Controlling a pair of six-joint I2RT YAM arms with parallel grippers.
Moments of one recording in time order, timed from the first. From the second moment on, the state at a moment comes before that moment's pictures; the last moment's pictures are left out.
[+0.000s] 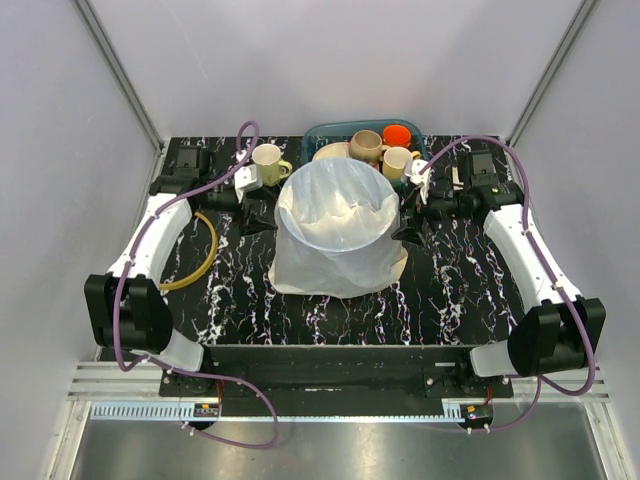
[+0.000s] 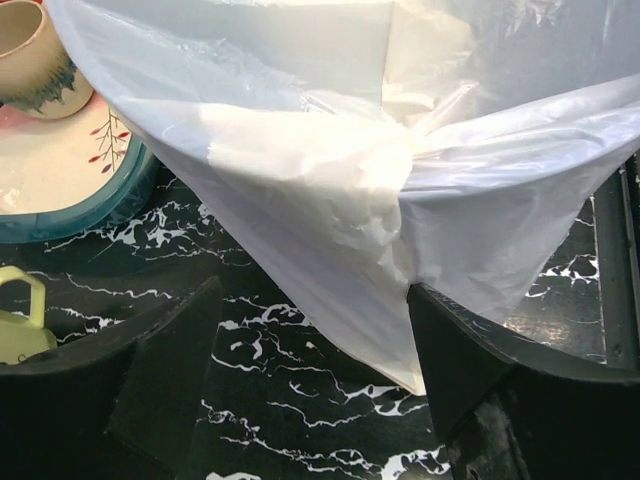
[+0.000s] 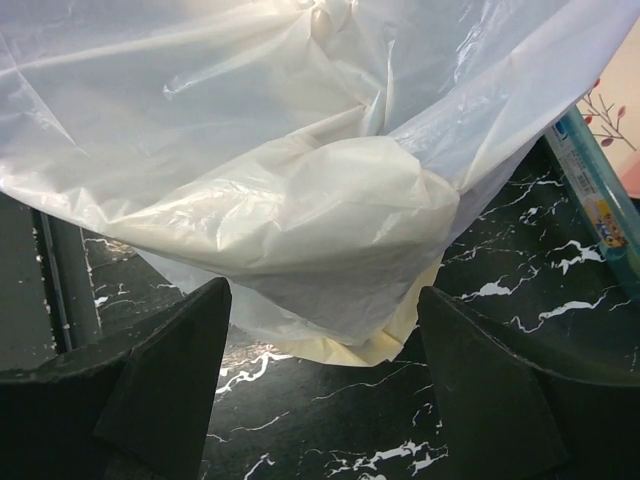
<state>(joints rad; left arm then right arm) -0.08 1.51 1.35 -0.84 1.15 1.03 0.14 1.40 1.29 -0.84 -0.91 -0.82</state>
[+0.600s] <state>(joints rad) -0.11 1.51 1.27 -0.71 1.22 0.98 0.14 1.40 1.23 -0.73 -0.96 -0.91</state>
